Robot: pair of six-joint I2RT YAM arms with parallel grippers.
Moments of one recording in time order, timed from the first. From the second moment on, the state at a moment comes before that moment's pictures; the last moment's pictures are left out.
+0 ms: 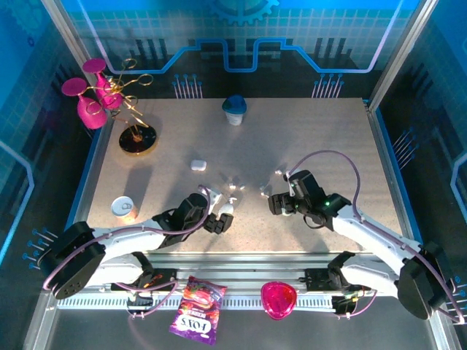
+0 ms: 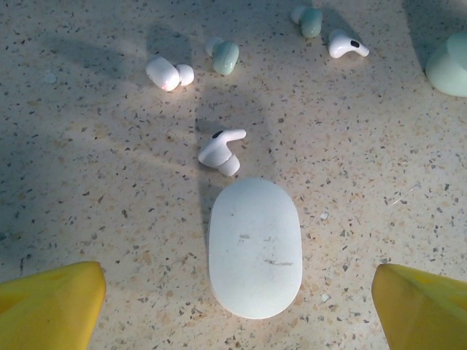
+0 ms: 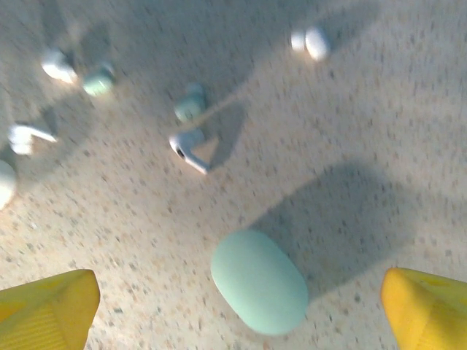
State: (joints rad) left arm -0.78 1.22 0.36 0.17 -0.08 -0.28; right arm 0.59 1.08 0.64 -0.50 0.11 0.33
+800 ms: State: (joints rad) left arm -0.78 1.10 0.36 0.15 -0.05 -0.27; right arm 0.65 1.31 0.63 -0.46 0.01 0.38
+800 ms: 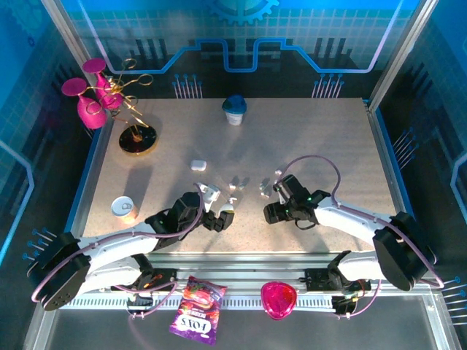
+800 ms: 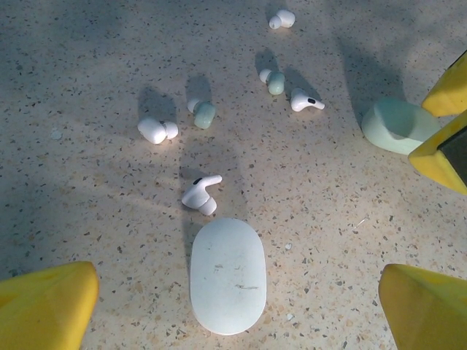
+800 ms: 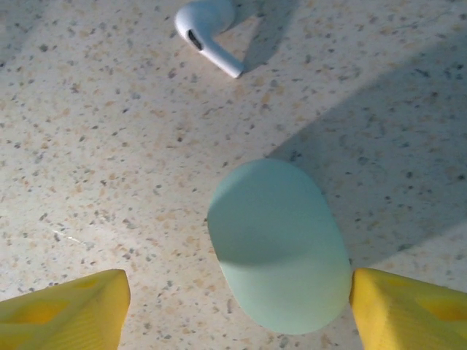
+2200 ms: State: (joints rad) left arm -0.76 1.00 0.53 0.04 0.14 -0.14; right arm 0.68 1.02 0.72 -0.54 -0.14 0.09
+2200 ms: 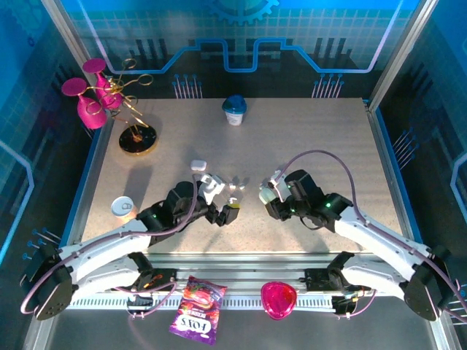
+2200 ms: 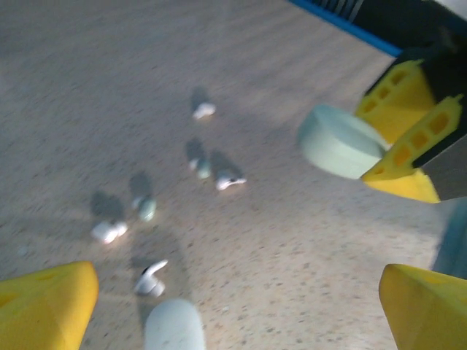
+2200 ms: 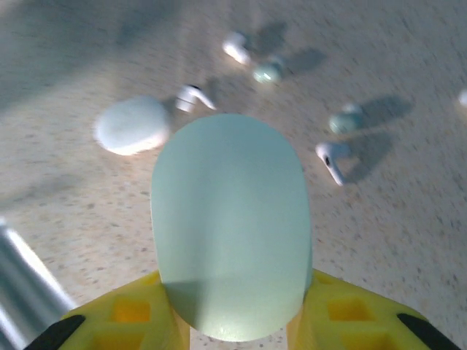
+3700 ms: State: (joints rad) left arm -0.65 1.17 0.78 0.10 1.02 -0.14; right arm 0.60 1.09 1.10 -0.85 -0.79 -0.21
